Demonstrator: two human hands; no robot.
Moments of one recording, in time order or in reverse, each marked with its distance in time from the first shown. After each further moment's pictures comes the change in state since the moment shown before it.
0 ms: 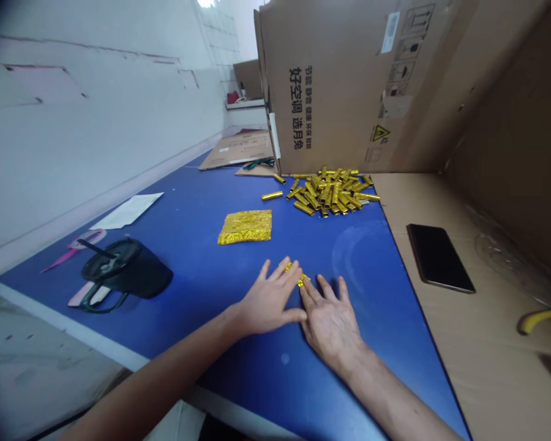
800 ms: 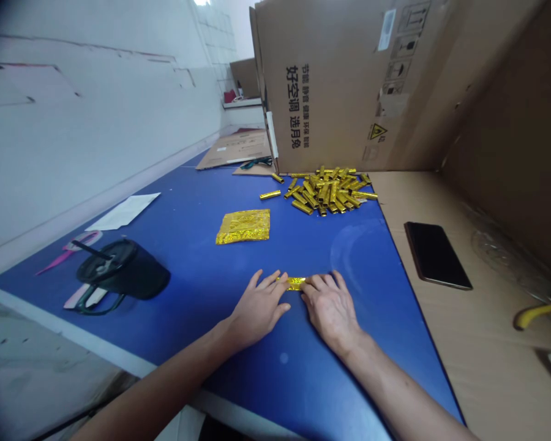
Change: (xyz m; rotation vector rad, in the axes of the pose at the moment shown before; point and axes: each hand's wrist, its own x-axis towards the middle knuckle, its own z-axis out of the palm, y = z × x) left_hand -0.023 0.003 0.011 -0.007 0.093 -0.079; right_hand 0.010 0.014 0.005 0.069 0.133 0.001
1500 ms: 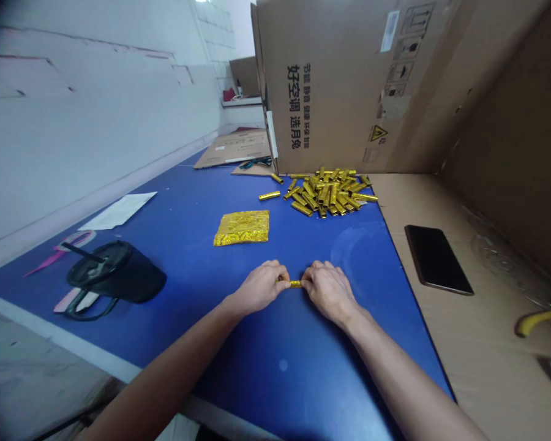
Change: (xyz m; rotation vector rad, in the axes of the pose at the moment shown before) left_hand 0.047 -0.025 -0.013 -0.243 -0.075 -0.116; right_hand 0.037 0.016 -0.006 0.123 -0.206 0.146
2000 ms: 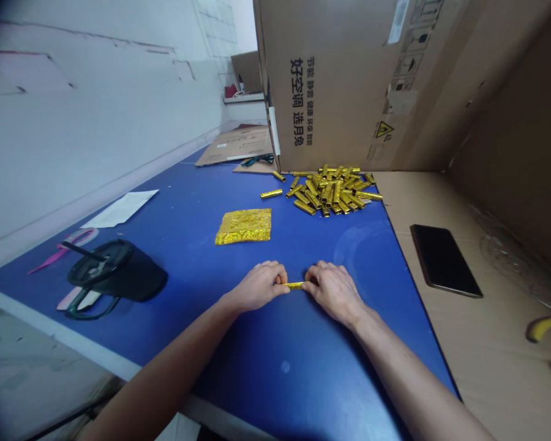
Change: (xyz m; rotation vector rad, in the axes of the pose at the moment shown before) left_hand -0.002 -0.008 -0.003 -0.157 0.000 -0.001; right_hand 0.001 0.005 -0.003 0.083 -0.027 -0.034
